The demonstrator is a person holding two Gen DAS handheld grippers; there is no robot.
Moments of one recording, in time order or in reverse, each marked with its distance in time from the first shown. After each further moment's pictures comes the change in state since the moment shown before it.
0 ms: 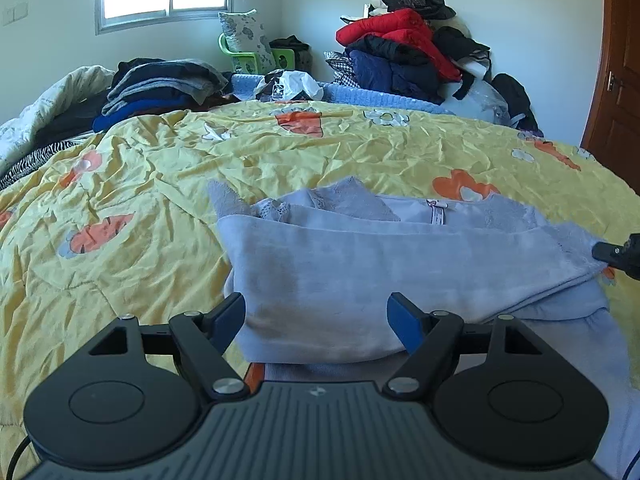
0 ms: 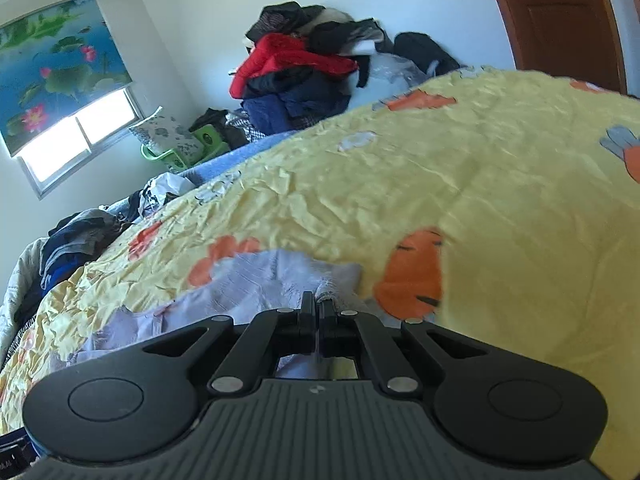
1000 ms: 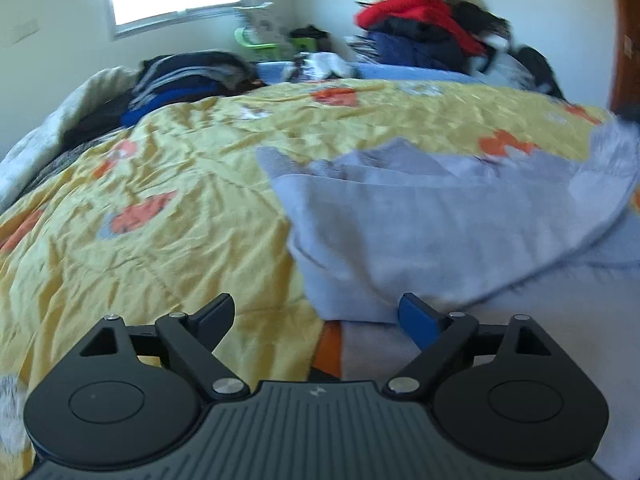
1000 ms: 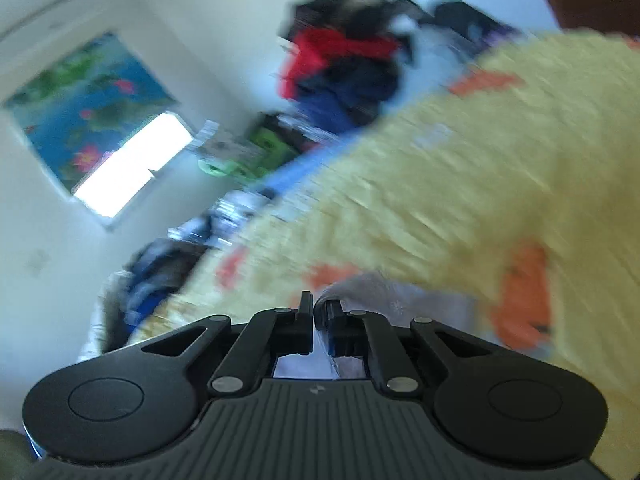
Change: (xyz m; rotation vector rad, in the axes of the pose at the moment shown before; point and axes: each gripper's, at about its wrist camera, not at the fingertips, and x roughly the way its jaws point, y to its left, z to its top) left arm 0.006 0.025 -0.026 0.033 0.027 0.122; right arm -0.001 0.031 0.048 0.135 0.011 0.290
